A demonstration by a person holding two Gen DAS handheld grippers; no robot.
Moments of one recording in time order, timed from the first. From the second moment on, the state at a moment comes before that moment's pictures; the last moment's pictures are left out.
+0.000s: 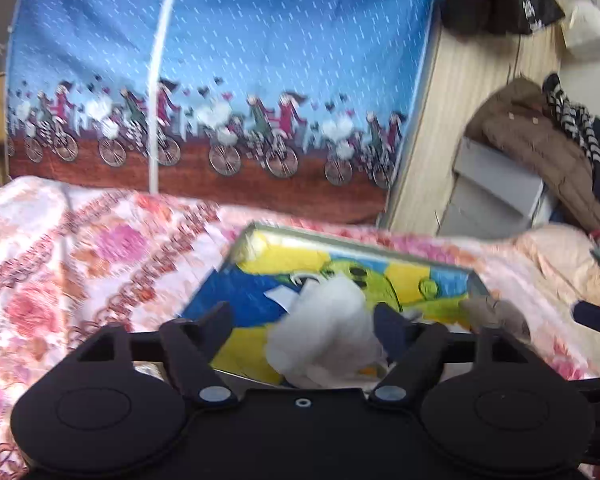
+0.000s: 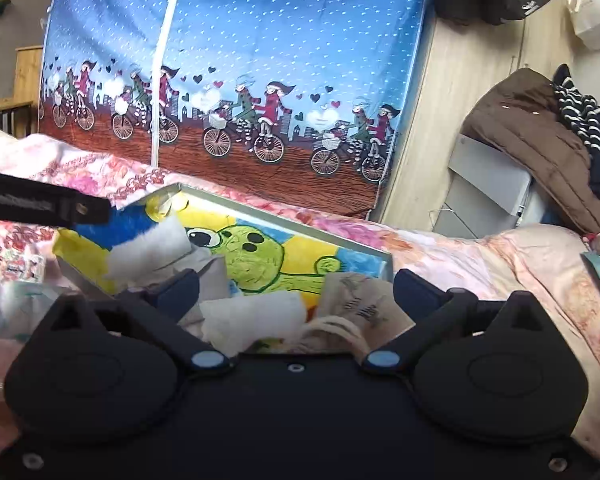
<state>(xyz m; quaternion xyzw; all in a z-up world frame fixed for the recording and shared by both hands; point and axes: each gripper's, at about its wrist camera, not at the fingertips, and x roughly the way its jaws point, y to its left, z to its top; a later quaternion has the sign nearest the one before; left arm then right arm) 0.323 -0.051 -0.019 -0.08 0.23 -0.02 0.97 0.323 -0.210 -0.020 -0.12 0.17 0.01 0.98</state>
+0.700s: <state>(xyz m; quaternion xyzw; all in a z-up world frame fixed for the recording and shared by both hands) 0.095 -0.008 0.017 -0.05 0.14 0.01 0.99 0.113 -0.219 -0.005 -0.01 0.05 -0.01 1.00</state>
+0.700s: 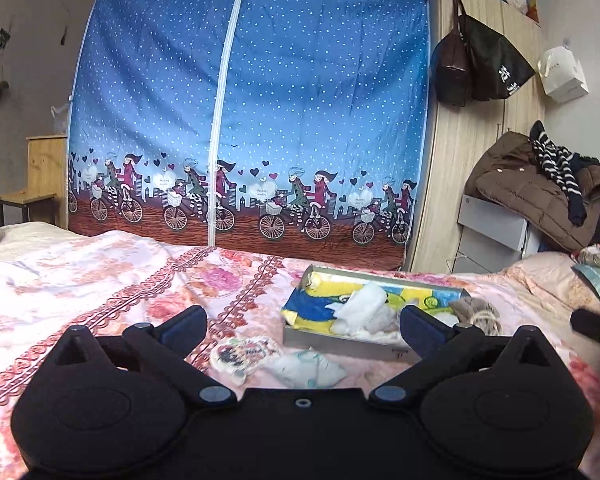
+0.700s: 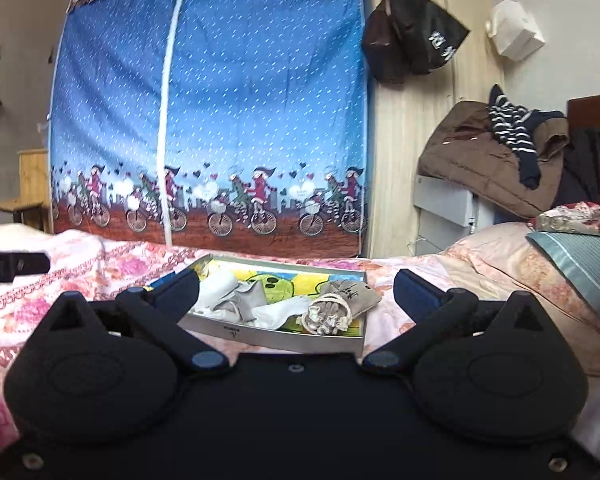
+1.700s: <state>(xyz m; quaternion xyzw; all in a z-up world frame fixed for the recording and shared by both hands) 0.037 -0.010 -0.009 -0.04 0.23 0.03 0.97 0.098 -0.216 -0.028 0.00 0.13 -0.03 0.99</state>
